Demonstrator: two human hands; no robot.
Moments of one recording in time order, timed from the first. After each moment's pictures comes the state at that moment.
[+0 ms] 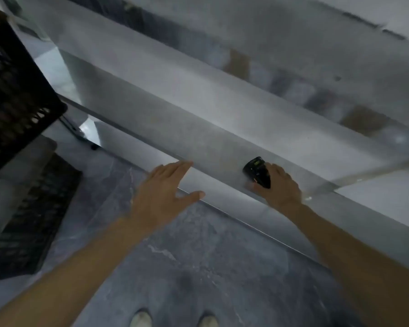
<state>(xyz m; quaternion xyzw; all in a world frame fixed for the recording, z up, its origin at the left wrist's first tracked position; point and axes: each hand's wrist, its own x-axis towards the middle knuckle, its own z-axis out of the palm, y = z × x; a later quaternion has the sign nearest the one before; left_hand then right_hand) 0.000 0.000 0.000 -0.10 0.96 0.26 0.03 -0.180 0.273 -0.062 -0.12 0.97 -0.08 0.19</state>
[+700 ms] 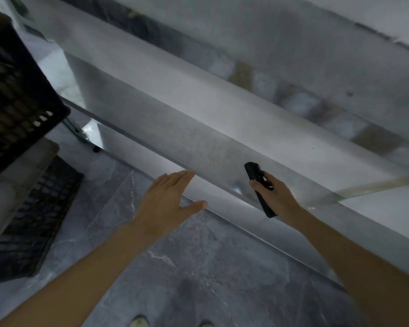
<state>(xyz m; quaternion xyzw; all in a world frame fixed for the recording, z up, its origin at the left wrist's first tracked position) -0.016 -0.003 -0.034 -0.10 0.95 0.28 0.06 -0.183 0.256 -0.072 -0.04 0.88 -0.38 0.28</state>
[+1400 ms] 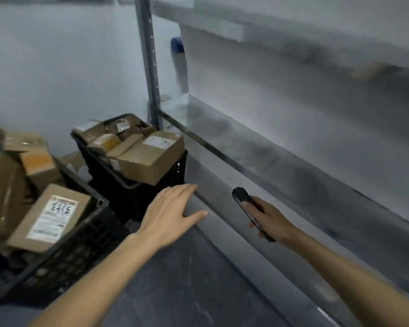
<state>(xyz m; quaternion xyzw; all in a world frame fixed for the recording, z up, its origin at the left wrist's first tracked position) 0.158 -0.139 0.294 -0.20 0.96 0.18 -0.10 -0.049 0.067 0.264 -0.28 0.82 -0.36 0.34</state>
